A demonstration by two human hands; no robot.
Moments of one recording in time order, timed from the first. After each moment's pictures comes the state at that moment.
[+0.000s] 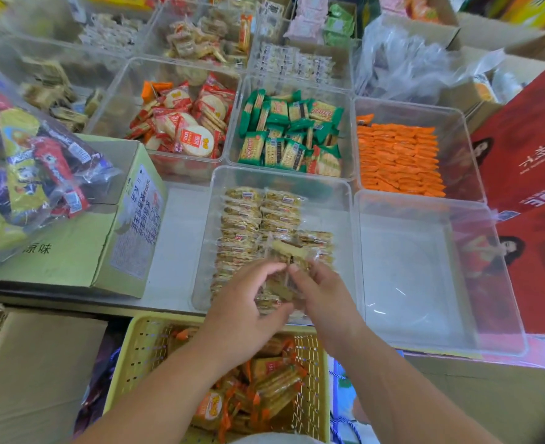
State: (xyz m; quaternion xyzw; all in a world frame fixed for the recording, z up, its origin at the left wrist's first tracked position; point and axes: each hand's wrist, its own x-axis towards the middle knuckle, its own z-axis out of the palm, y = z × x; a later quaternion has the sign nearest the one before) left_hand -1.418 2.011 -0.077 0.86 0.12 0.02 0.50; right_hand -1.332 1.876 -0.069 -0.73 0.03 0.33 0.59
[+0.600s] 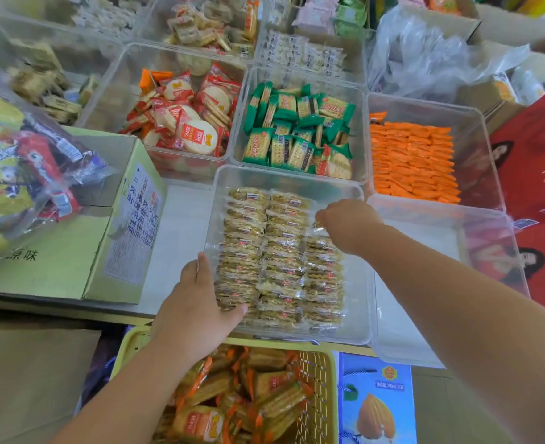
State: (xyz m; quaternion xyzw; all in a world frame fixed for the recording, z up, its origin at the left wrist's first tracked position) left_hand -1.418 2.074 -0.126 0.91 0.29 -0.17 0.22; right_hand -1.155 1.905 -0.102 -0.88 -0.40 0.15 -0.22
